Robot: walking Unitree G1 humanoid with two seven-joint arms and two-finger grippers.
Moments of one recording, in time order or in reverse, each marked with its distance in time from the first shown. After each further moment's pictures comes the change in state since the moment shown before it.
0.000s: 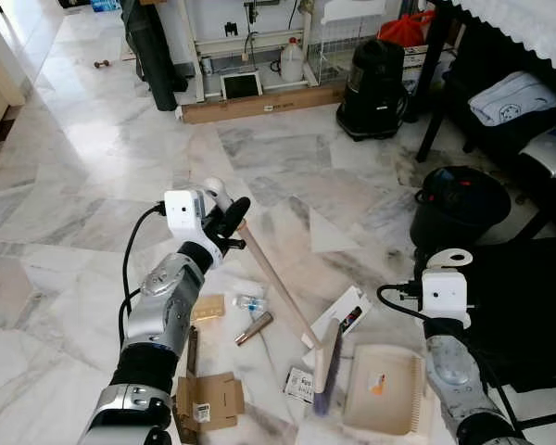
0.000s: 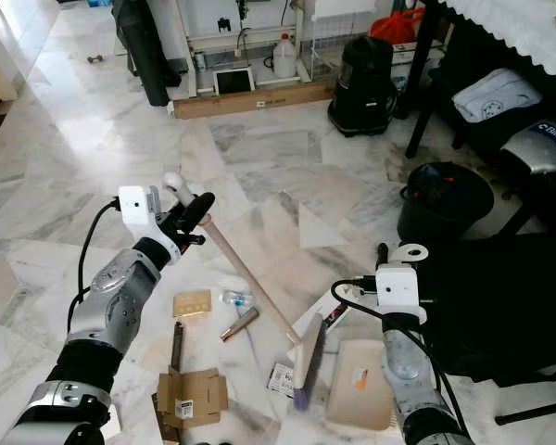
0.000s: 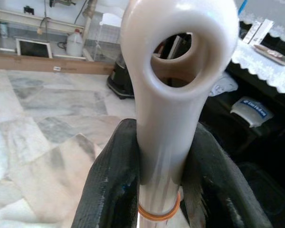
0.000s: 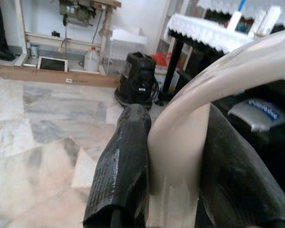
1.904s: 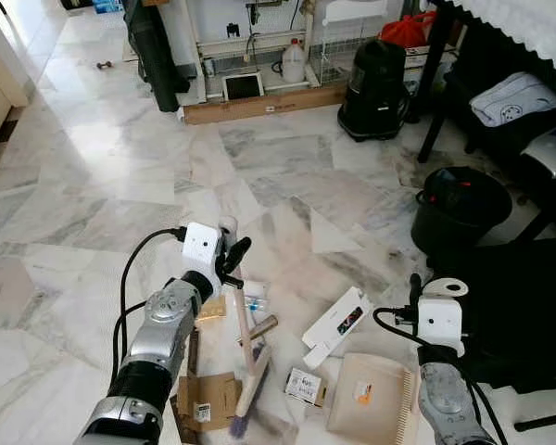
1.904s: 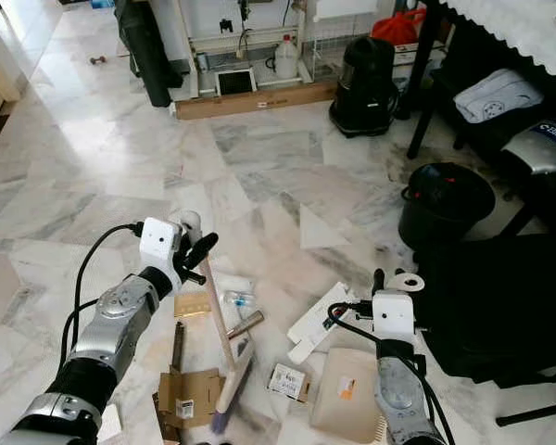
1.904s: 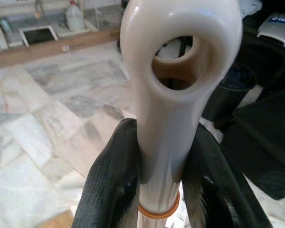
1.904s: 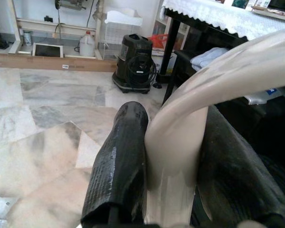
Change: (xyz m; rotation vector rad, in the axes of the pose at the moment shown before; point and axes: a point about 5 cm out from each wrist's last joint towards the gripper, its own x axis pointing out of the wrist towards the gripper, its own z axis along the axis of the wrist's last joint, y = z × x) left arm -0.014 0.003 -0.047 0.263 0.198 -0.033; right arm -0.028 0.006 -0.019 0.015 0.063 0.005
